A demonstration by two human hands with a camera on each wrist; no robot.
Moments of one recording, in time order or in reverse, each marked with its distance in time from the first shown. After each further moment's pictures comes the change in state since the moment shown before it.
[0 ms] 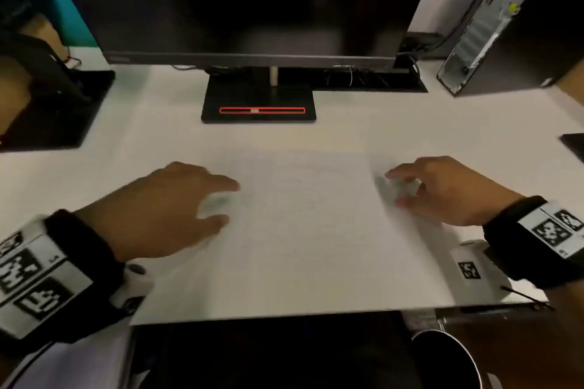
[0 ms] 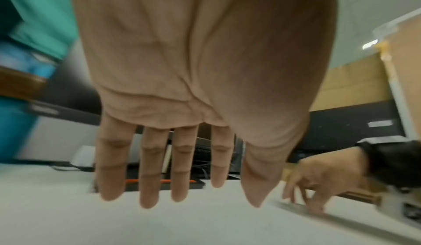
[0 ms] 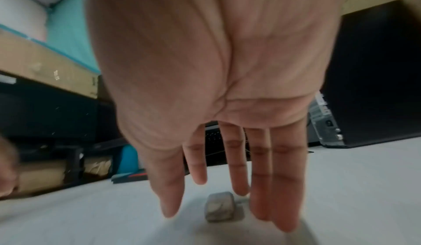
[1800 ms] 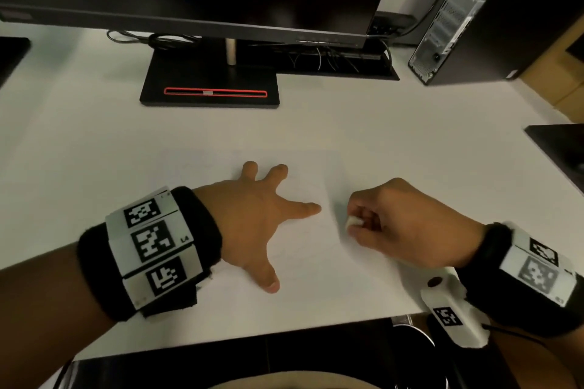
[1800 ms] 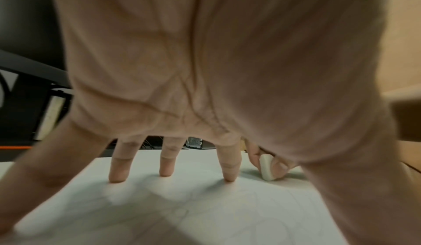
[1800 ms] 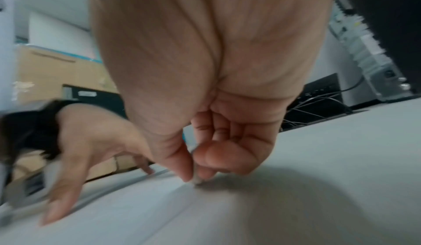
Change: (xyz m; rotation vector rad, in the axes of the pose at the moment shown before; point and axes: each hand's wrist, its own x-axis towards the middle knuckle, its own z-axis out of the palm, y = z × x) left_hand 0.083 0.115 0.036 0.192 -0.442 0.243; right_hand -0.024 -0.019 0.031 0.127 -0.016 -0.314
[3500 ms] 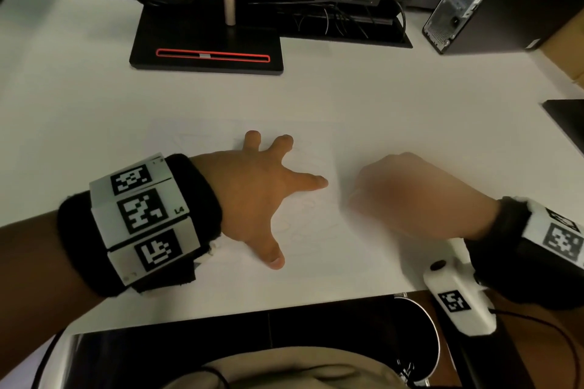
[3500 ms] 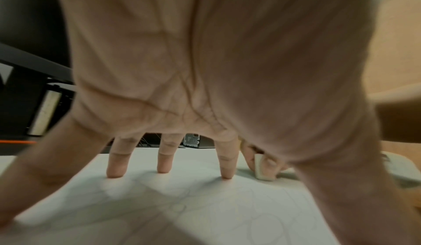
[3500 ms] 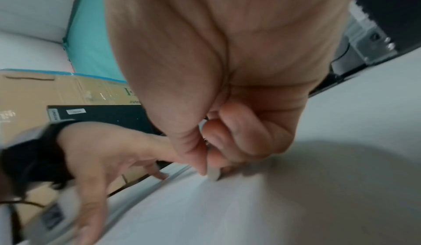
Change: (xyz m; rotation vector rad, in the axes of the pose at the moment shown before) left_hand 0.003 -0.003 0.003 0.031 0.028 0.019; right_hand 0.009 -0.003 0.002 0.049 -0.027 0.143
